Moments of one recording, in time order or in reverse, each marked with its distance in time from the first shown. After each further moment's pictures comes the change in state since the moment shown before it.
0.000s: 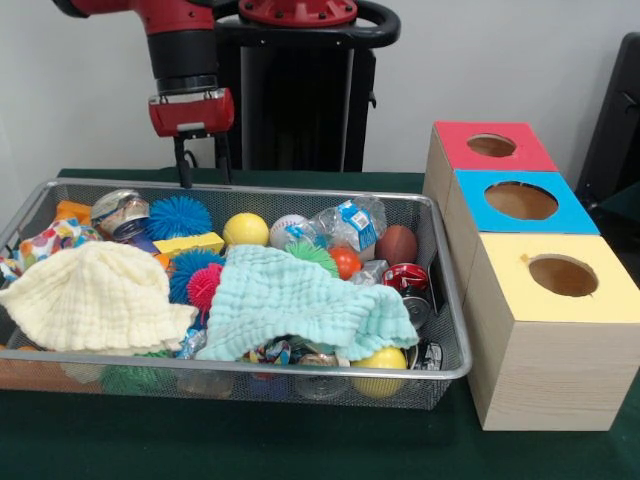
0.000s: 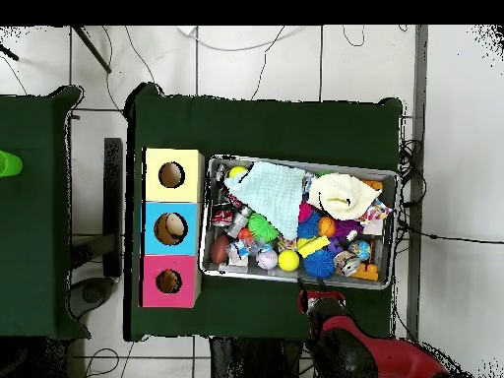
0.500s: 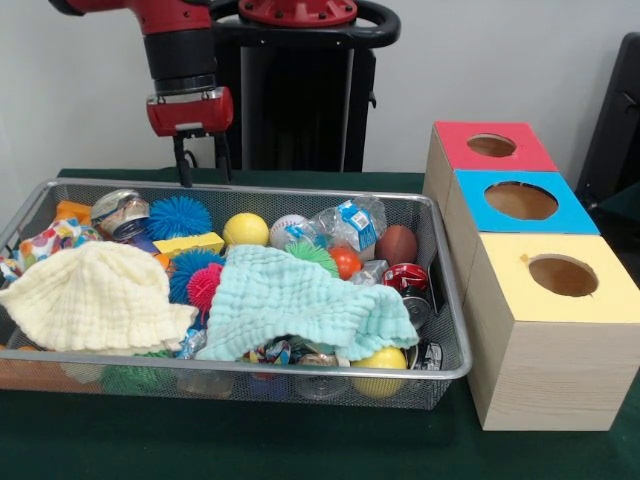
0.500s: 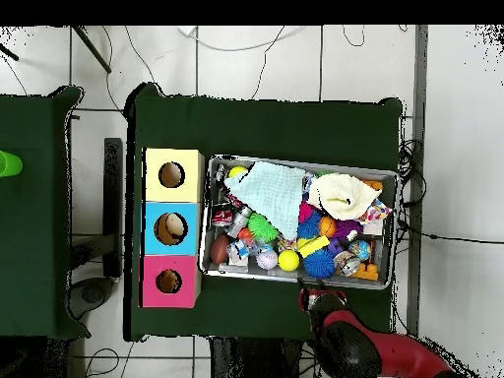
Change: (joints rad) arm -0.009 -0.027 0.039 0.000 0.071 0.120 0.000
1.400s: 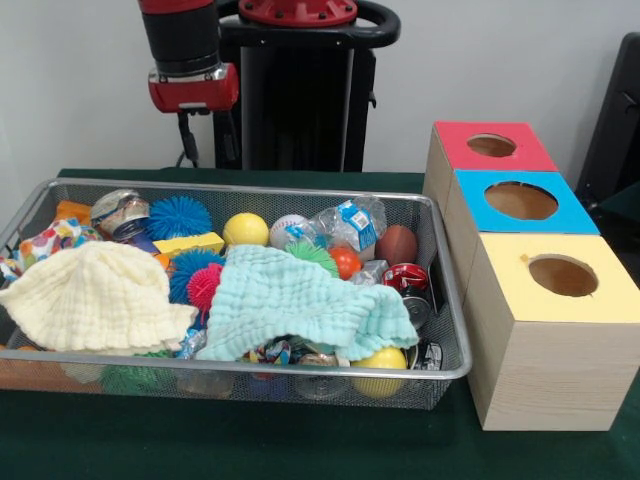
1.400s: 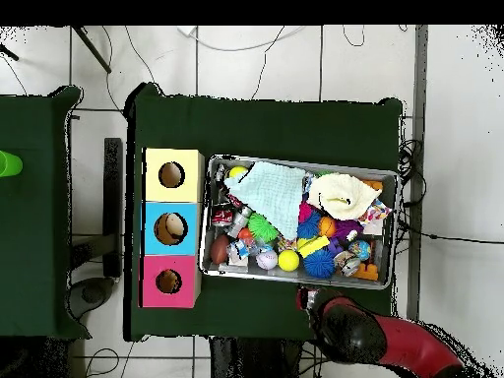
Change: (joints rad) arm 0.072 -0.131 0.029 -0.003 0.160 0.306 0.000
